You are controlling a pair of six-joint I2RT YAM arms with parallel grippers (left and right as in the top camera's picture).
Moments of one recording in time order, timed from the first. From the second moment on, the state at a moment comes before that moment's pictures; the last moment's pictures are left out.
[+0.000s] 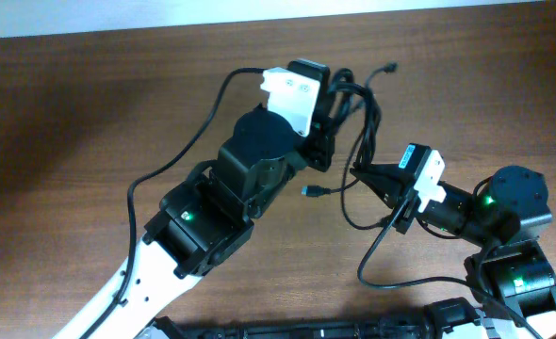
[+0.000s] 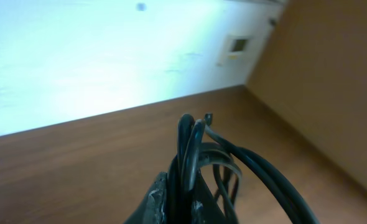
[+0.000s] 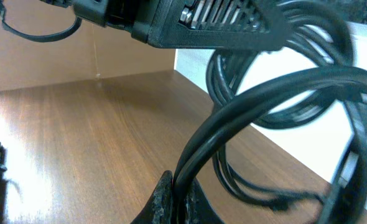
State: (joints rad) left arm -0.83 1.30 1.42 -0.38 -0.23 -0.28; right arm 0.15 0.71 0.79 -0.24 -0.84 -0.24
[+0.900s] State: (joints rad) left arm -0.84 1.30 1.42 -0.44 -0.33 -0.20; right arm 0.15 0.71 0.79 -0.30 -0.32 0.03
